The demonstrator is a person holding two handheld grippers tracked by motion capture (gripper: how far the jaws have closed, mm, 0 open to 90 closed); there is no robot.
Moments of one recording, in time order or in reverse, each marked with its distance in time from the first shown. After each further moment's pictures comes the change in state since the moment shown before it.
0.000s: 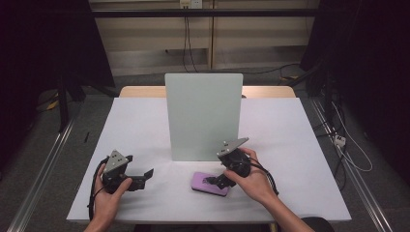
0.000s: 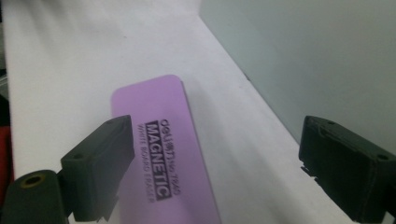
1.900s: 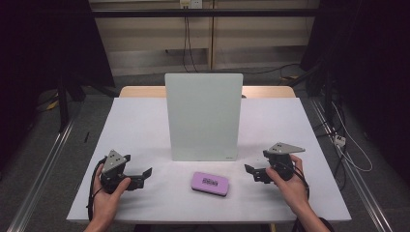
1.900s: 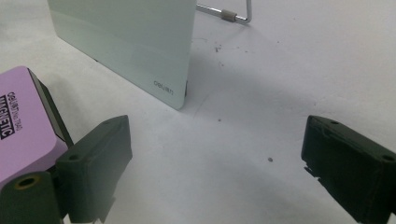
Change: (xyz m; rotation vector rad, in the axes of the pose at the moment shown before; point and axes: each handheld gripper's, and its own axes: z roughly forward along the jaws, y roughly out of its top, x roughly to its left) left arm 0.002 0.000 -0.003 -0.017 0.024 -0.026; right arm -0.044 -0.088 -0.062 -0.214 -0.317 0.287
